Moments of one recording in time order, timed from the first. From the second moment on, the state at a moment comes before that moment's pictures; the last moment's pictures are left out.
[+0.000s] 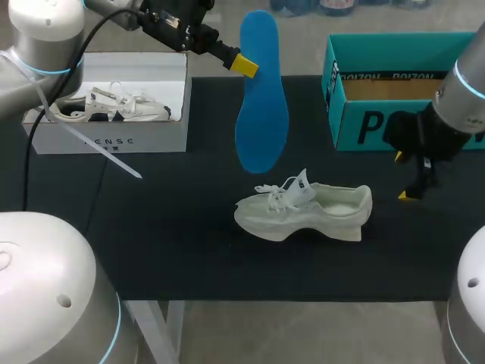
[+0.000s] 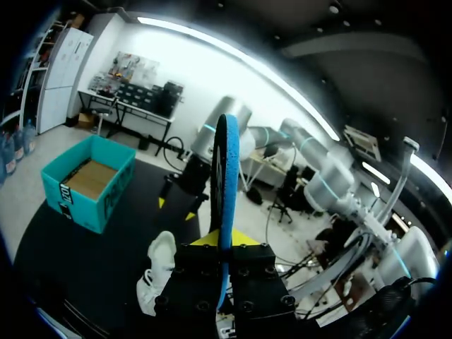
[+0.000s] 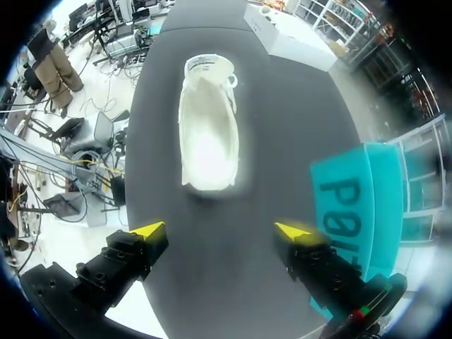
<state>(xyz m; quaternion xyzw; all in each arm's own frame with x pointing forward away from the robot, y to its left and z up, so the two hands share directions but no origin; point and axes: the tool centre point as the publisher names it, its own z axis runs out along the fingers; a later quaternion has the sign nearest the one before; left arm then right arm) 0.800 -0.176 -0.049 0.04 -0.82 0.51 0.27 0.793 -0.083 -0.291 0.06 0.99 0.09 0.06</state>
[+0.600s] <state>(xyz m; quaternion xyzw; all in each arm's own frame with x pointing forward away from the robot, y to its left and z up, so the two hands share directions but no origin) 0.781 -0.188 -0.034 0.03 -0.81 0.52 0.28 0.793 -0.083 -0.291 0.06 0.99 0.09 0.06</state>
